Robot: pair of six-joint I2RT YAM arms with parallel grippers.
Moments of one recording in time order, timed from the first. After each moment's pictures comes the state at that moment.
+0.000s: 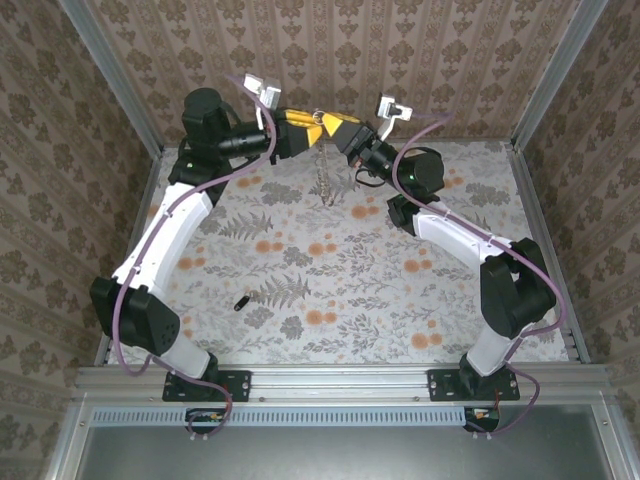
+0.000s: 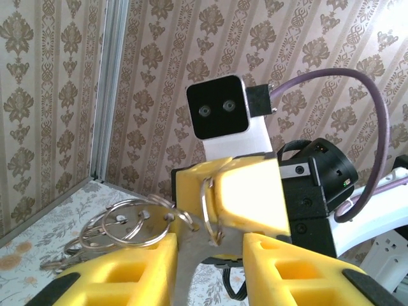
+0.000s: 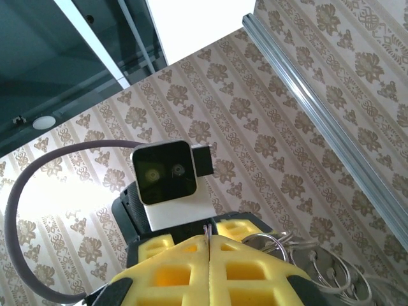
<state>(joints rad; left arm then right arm) -0.38 1.55 1.61 0.03 1.07 -0.34 0.47 1.70 1.28 1.15 -0.53 1.05</state>
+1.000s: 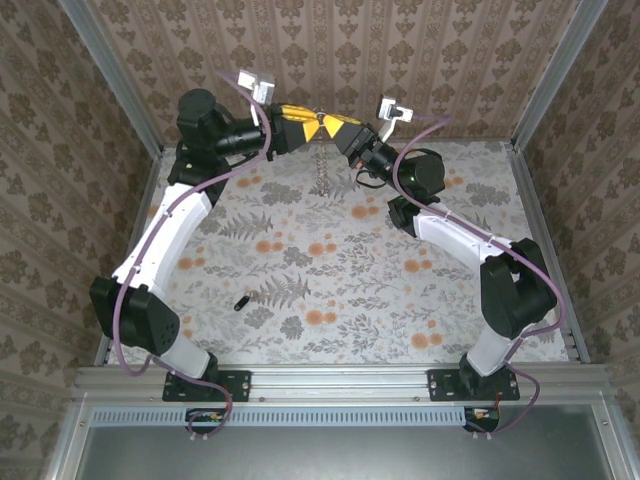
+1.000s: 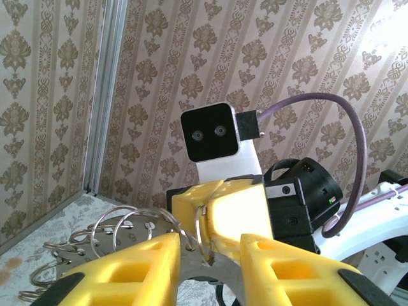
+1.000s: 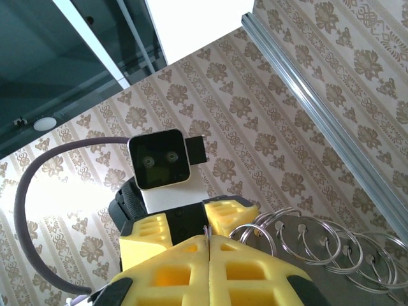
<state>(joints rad) -0.37 1.56 1.60 0.15 1.09 -0.45 0.46 1.70 1.27 1.17 -0.53 1.06</state>
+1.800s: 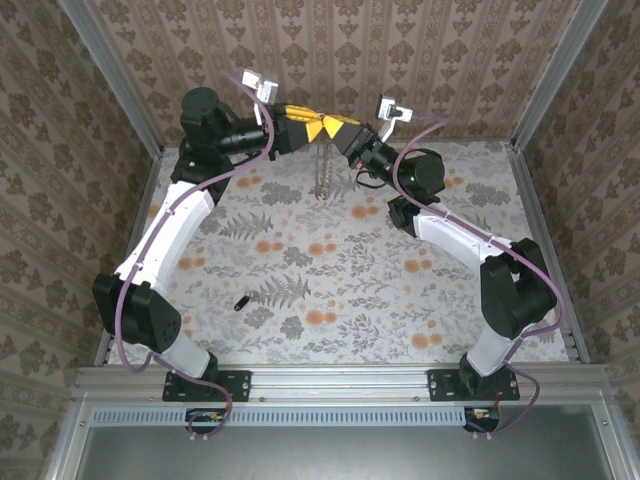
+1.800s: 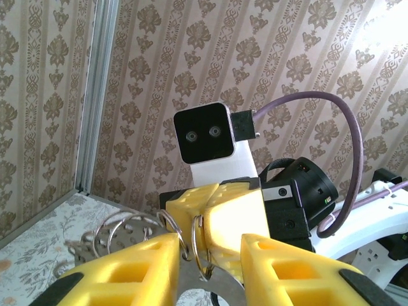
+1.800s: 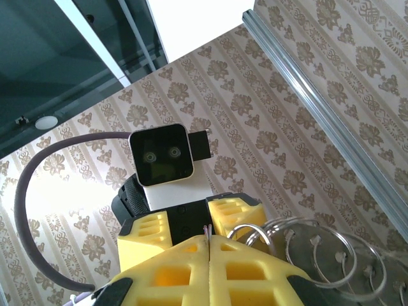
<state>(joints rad) -0.38 1.58 1.62 0.16 1.10 -0.45 0.46 1.70 1.27 1.17 -0.54 1.06</state>
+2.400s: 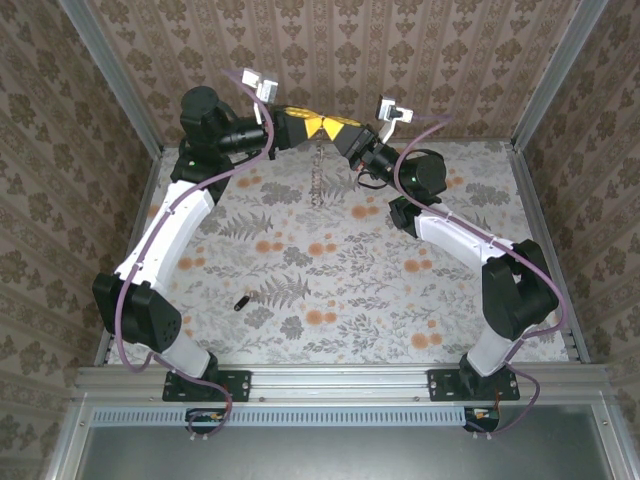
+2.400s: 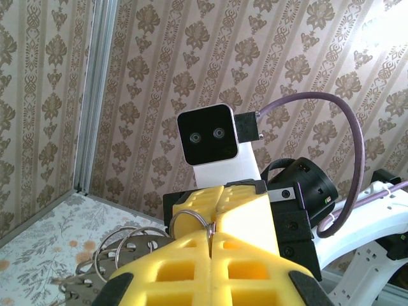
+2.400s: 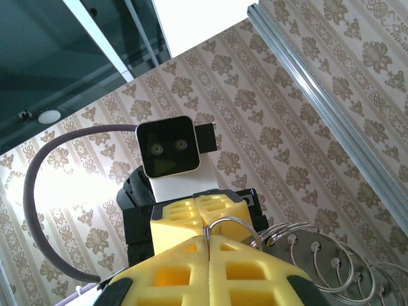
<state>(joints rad) -0.38 1.58 1.62 0.15 1.11 -0.46 0.46 1.69 1.26 1.16 -0.56 1.05</state>
